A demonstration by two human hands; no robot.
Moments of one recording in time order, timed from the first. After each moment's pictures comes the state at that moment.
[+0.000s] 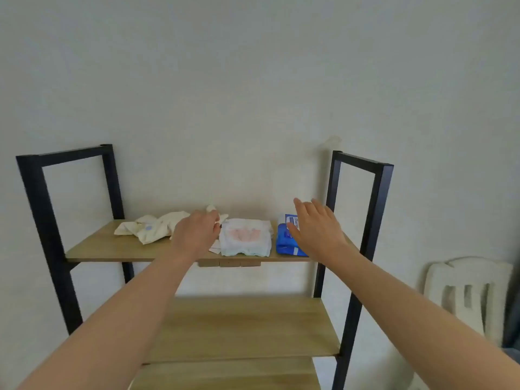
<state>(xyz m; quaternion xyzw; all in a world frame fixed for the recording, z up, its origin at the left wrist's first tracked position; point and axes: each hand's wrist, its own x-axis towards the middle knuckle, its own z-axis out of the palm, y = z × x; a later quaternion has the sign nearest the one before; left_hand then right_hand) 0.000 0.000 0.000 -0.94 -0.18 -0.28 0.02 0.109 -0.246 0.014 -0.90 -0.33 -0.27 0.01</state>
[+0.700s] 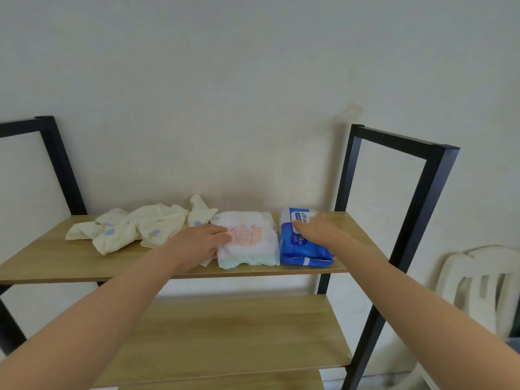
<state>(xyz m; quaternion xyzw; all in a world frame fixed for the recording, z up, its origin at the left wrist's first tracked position) 0.106 0.085 -0.069 -0.99 0.07 -0.10 0.08 0.244 -0.180 -0.029 -0.92 -0.10 0.12 0.35</state>
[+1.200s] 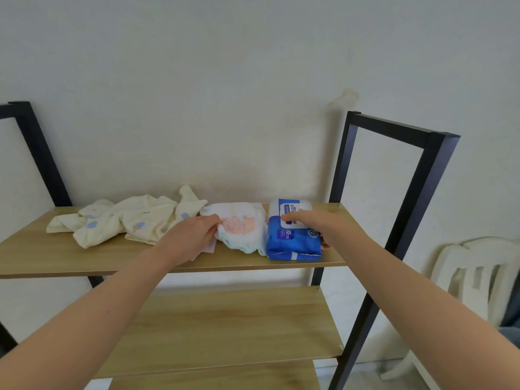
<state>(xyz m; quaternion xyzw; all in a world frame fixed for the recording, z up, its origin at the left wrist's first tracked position) 0.120 0.065 -0.077 -0.98 -0.01 -0.19 -0.06 0.243 -0.197 -0.015 -0.84 -0.02 0.26 0.47</state>
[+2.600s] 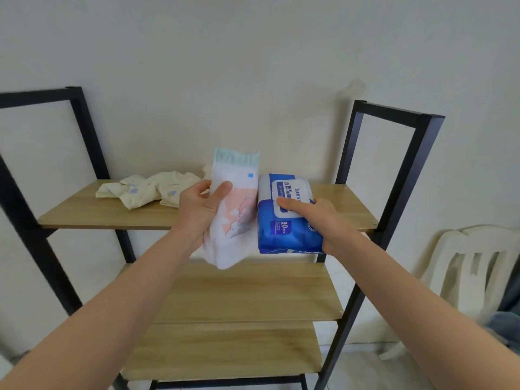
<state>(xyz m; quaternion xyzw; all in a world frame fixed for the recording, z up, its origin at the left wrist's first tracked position) 0.014 -0.027 -0.023 -0.64 -0.19 -0.32 -0.67 0.103 -0.225 -0.009 -0.67 -0.13 0.24 0.69</state>
